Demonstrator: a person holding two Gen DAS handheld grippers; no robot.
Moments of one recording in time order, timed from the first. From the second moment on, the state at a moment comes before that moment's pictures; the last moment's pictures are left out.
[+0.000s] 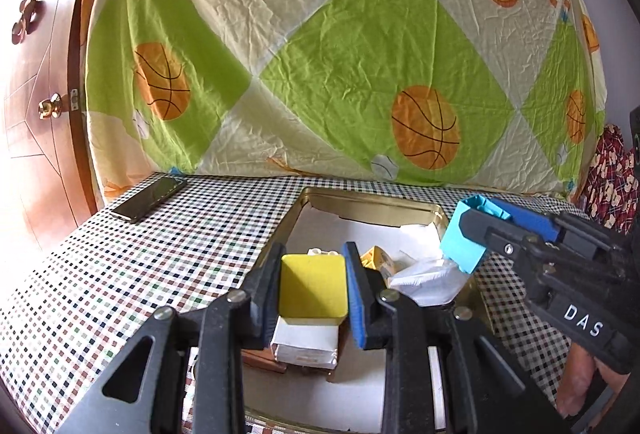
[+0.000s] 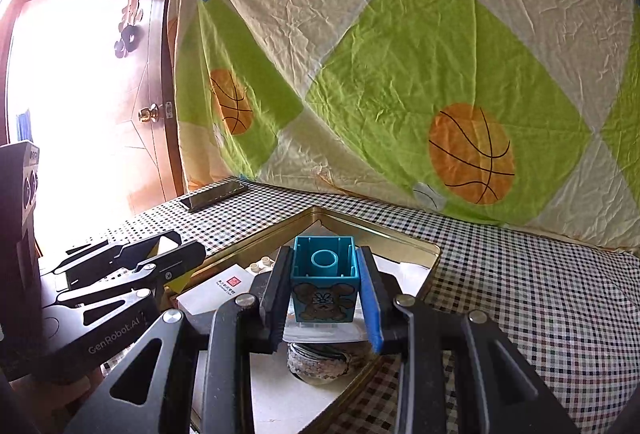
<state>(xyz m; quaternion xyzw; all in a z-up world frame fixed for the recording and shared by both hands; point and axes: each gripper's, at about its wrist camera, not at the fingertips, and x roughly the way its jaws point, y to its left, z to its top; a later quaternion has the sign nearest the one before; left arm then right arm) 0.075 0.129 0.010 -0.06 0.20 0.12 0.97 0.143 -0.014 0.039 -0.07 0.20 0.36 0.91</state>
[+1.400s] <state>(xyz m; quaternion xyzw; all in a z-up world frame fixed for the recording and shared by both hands) 0.031 0.116 0.027 -0.03 0.20 0.17 0.96 0.105 -0.055 0.057 -0.02 0.18 0.34 0.92</state>
